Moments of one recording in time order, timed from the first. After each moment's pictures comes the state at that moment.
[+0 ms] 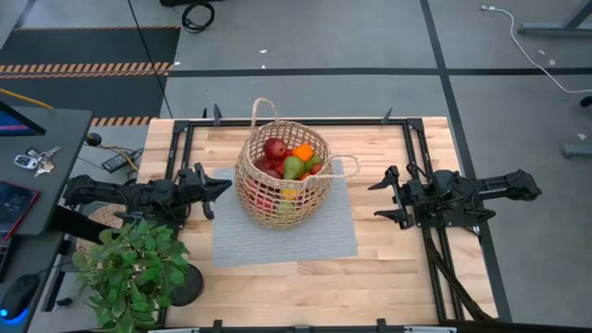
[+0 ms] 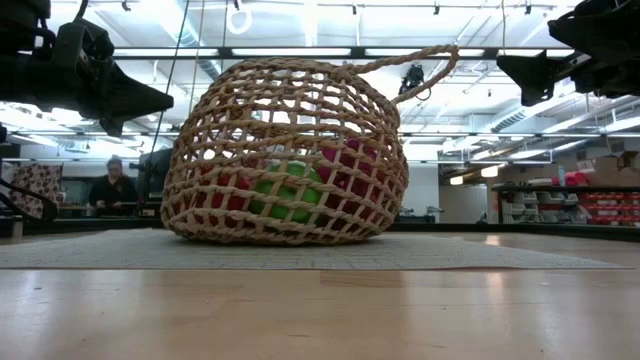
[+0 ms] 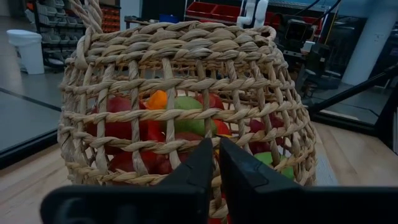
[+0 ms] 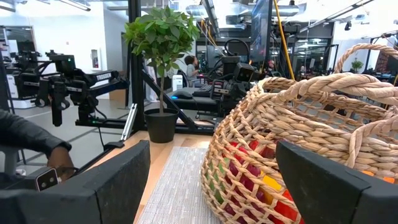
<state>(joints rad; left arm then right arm) -0.14 0.11 0.01 0.08 -0.49 -0.17 0.08 0.13 0.01 0.25 -0.07 -0.03</state>
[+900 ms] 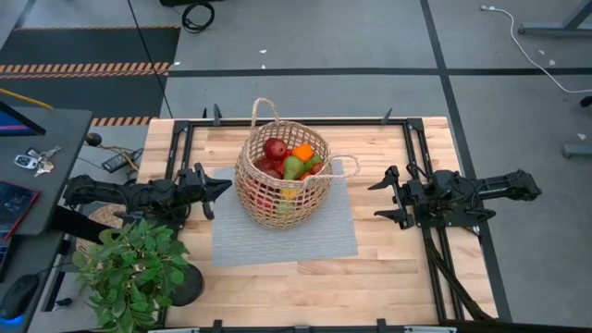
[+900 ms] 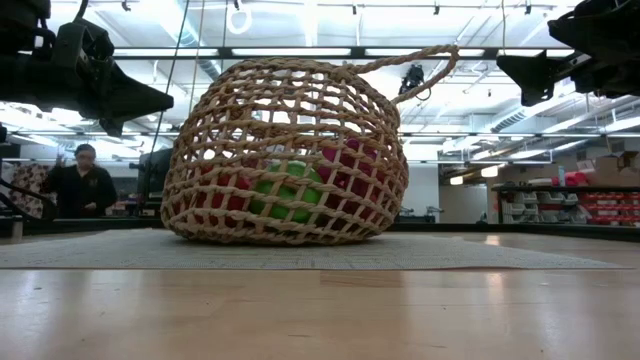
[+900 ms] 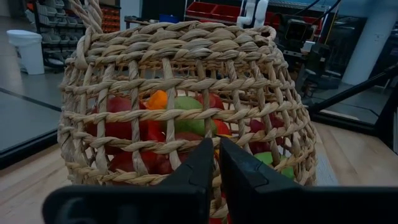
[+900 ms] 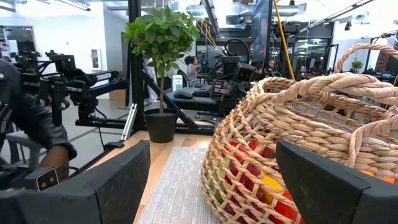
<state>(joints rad) -0.14 0.11 0.01 0.08 -0.49 -0.17 0.08 0.13 0.01 0.25 -0.07 -0.03</state>
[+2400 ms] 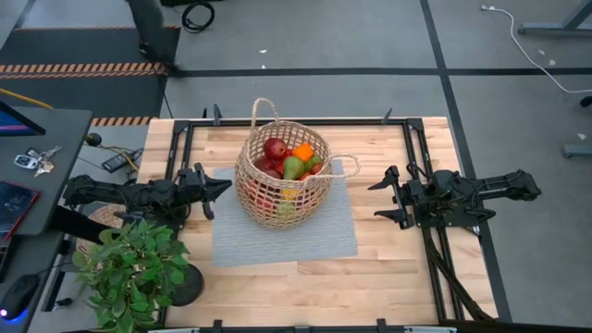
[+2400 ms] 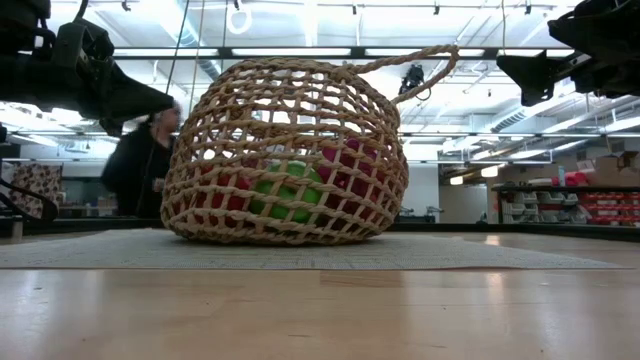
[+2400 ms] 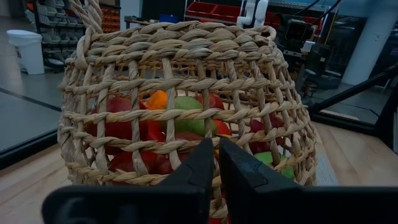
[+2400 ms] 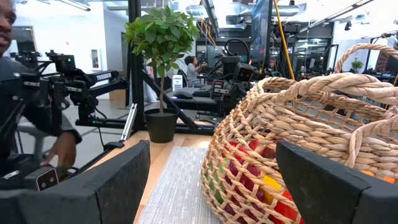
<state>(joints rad) -0.14 0.11 0.01 0.08 -0.49 -0.17 0.08 0.13 0.01 0.25 -0.07 -0.03</state>
